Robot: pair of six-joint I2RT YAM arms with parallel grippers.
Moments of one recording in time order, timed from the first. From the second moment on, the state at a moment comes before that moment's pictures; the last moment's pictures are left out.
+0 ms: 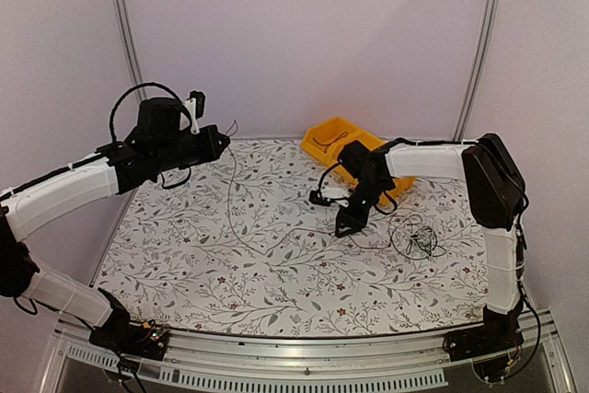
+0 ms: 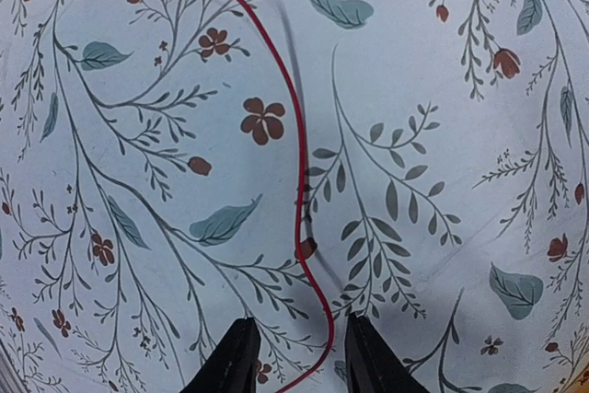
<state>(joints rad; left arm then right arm) -0.56 1.32 1.06 -0.13 -0.05 -0.51 0.66 2.12 1.58 -0.80 -0.32 -0.58</state>
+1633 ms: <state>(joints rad) -0.71 1.62 1.41 0.25 0.27 -0.14 0.67 1.89 2.32 -0.82 -0.32 -0.53</state>
